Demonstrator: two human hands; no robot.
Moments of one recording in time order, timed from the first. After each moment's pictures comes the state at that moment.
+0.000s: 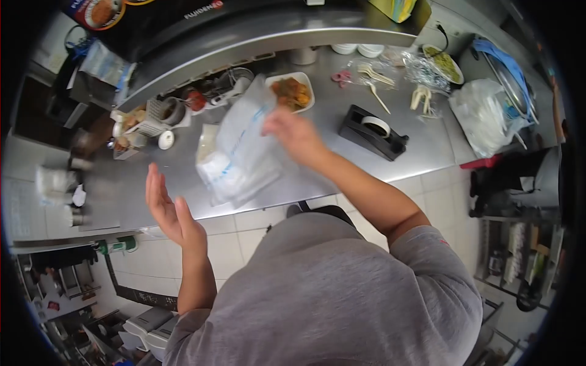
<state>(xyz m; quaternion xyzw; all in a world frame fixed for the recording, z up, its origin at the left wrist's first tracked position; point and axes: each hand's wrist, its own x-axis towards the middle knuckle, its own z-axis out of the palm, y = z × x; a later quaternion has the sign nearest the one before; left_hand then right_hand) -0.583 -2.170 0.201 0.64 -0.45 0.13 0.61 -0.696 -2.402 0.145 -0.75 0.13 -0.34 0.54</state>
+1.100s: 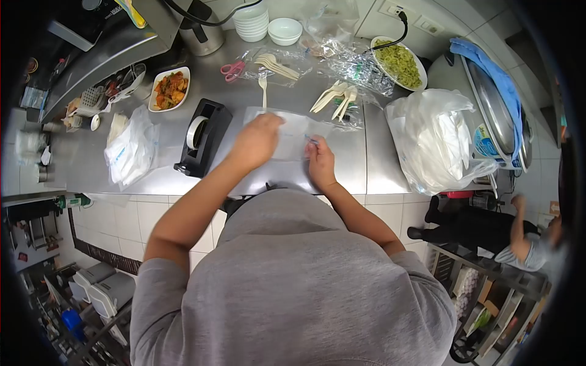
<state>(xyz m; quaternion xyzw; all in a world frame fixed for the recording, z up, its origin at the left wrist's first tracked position) -0.882 -2.574 0.074 0.78 -0.58 -0.14 0.20 -1.064 -2.677 -0.015 -0.75 0.36 -0.28 0.48</state>
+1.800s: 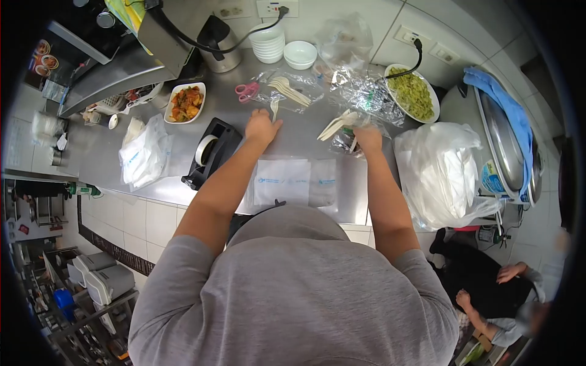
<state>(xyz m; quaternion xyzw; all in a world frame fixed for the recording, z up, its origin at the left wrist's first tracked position) -0.810 -2.668 -0.006 0.91 -0.34 -0.09 0.21 -1.042 -2.897 -0.022 -0.82 0.53 -0.02 0.24</state>
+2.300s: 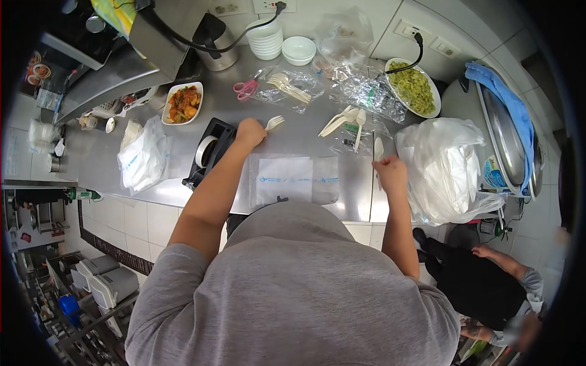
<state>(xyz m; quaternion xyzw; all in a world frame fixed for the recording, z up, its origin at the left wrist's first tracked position) -0.780 -2.647 -0.012 0.90 -0.32 -0.25 0.16 -1.139 -2.807 0.073 -0.76 0.56 -0.09 0.32</state>
